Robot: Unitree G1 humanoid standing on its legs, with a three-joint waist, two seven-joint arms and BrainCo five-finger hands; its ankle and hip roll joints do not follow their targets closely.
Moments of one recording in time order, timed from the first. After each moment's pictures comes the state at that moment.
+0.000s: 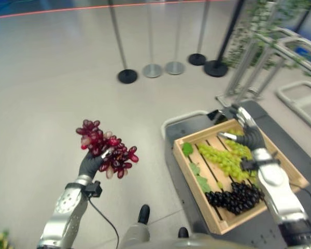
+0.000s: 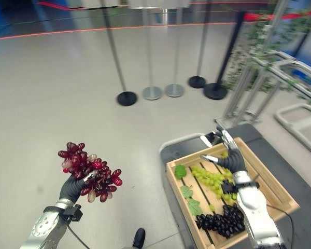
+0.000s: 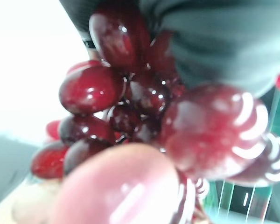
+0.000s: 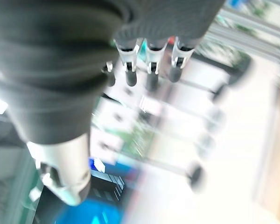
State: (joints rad) left arm 0.17 0.49 0.01 -0.05 -0.52 -0.11 -0.03; right arm 0.14 -0.47 -0.01 0.01 0.14 -0.19 -0.05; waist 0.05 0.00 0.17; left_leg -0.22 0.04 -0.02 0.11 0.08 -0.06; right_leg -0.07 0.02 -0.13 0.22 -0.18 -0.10
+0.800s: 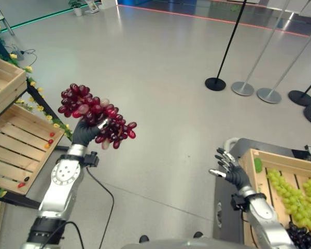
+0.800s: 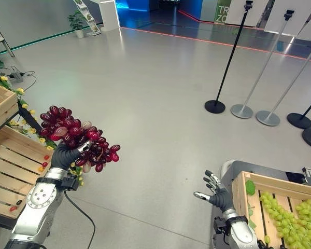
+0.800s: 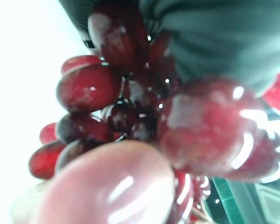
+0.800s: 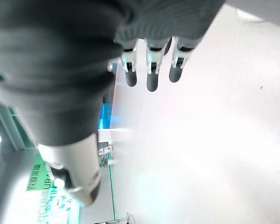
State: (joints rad) left arm -0.04 0.57 0.02 -0.08 -0.29 -0.16 0.02; right arm 0.17 -0.34 0.11 0.14 0.27 -0.16 0.10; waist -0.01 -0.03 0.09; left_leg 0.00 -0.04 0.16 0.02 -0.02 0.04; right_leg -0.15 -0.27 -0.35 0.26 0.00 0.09
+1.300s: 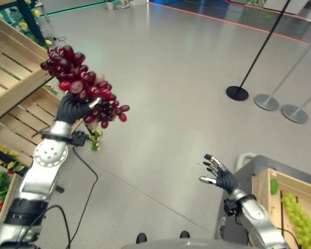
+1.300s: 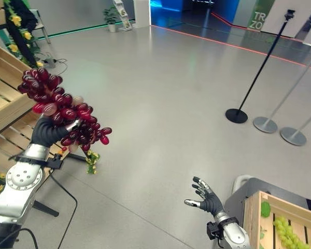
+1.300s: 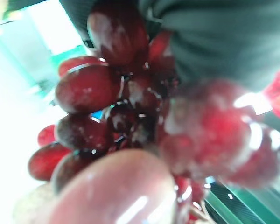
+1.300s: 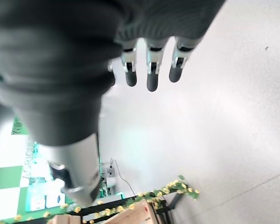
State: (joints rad) left arm -0.22 0.80 0.04 -0.15 -0.09 -0.23 0.08; right arm 0.19 -0.38 0.16 0.22 0.26 -0.16 0.15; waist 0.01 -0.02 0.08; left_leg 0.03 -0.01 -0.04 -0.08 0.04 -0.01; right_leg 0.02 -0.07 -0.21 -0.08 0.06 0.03
